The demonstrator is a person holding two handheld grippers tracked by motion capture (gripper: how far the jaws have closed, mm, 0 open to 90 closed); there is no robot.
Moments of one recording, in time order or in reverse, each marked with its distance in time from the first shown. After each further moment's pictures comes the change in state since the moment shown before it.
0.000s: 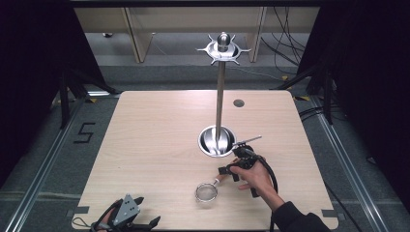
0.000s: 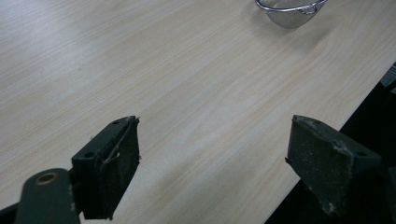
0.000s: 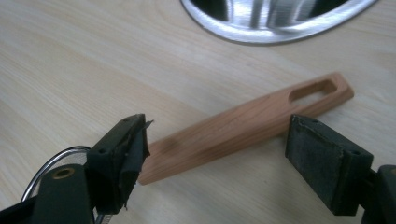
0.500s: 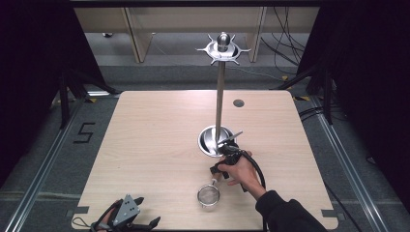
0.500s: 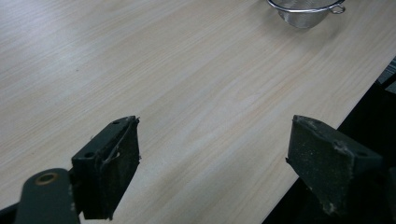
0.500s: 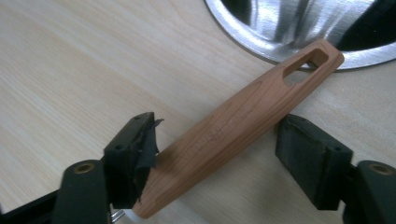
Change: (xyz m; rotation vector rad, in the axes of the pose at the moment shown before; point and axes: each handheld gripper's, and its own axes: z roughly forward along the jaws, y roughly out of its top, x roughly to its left) left arm -0.001 0.001 -0.001 0.001 -0.019 0.004; right arm 0.023 0.022 0.023 0.132 -0.080 -0.093
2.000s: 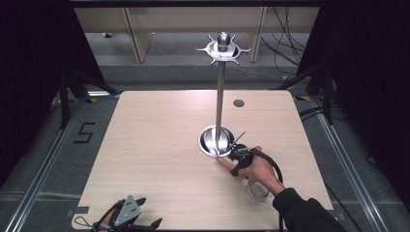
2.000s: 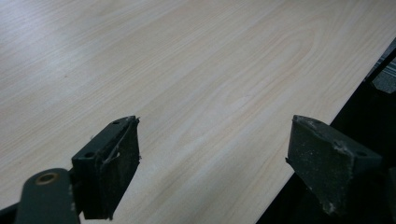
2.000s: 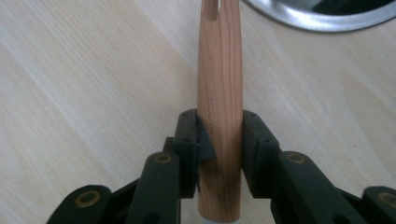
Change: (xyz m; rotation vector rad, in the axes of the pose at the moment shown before) left arm -0.001 0.001 0.001 0.004 -0.020 0.028; right arm -0.022 -0.015 -0.029 0.108 -0.104 -0.360
